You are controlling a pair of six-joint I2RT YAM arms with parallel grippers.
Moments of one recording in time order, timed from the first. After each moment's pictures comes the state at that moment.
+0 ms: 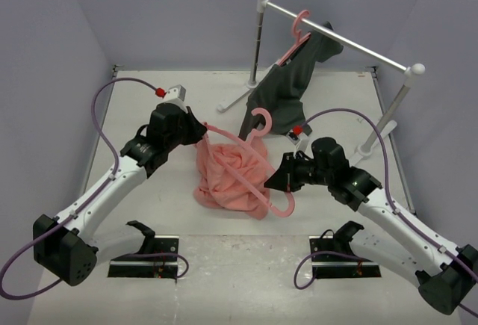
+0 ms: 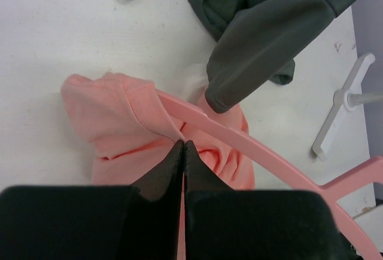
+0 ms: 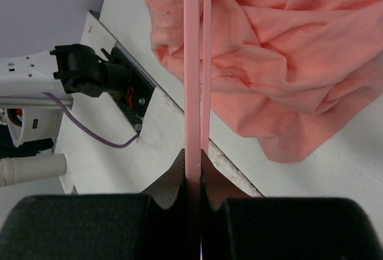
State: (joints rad) left arm -0.49 1.14 0.93 -0.32 -0.04 -0.64; right arm 0.65 0.86 0.72 -0.44 -0.47 0.63
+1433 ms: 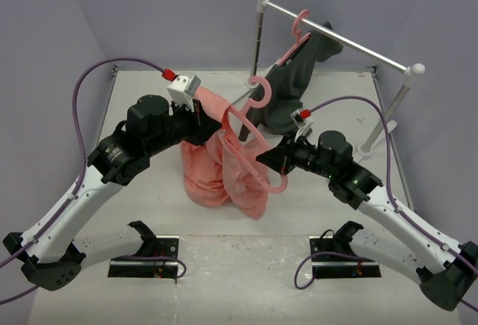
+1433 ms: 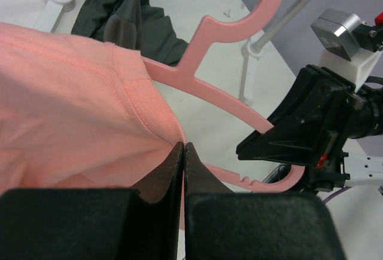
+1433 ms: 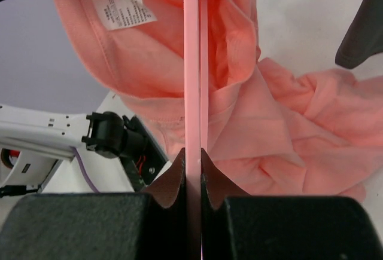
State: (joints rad) left arm -0.73 1.05 1.34 -0.61 0.04 -0.42; right arm 0.70 0.87 0.78 -0.13 -0.34 0.61
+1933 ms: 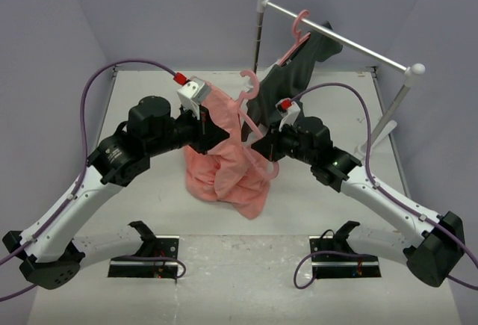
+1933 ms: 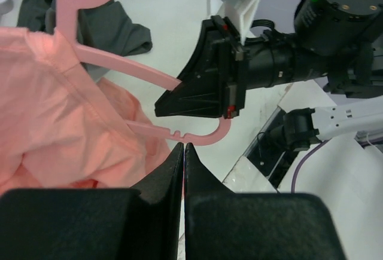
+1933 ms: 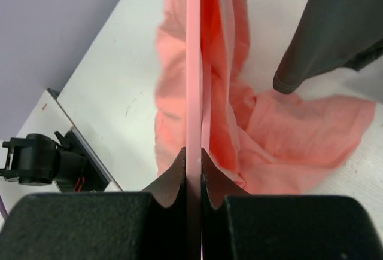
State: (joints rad) left arm -0.75 1.05 1.36 -0.62 0.21 -0.35; right arm 0.70 1.10 0.88 -0.12 -0.20 0.46
